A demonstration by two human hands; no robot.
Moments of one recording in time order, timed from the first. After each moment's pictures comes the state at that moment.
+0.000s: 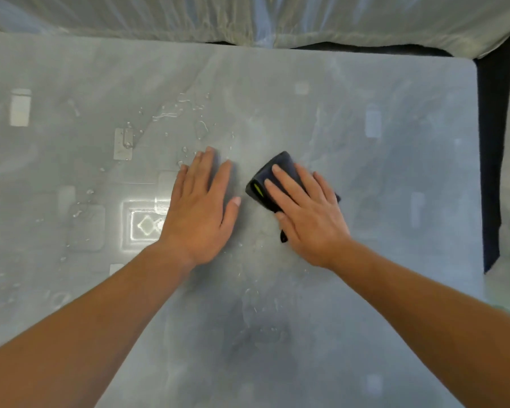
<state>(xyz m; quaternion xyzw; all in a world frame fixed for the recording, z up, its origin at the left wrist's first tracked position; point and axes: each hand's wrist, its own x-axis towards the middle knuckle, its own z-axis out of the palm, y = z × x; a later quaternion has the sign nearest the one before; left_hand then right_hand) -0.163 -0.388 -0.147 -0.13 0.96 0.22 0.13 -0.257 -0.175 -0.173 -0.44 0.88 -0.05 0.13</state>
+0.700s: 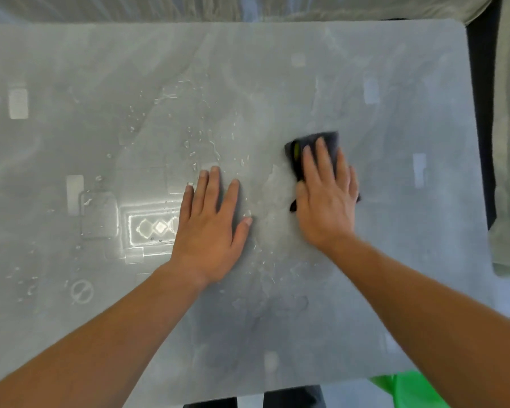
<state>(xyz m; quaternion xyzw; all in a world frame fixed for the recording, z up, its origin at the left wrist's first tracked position) -0.100 -0.376 -0.155 -0.10 0.96 0.19 0.17 -0.207 -0.184 -0.171 -0.17 0.97 -0.09 0.12</state>
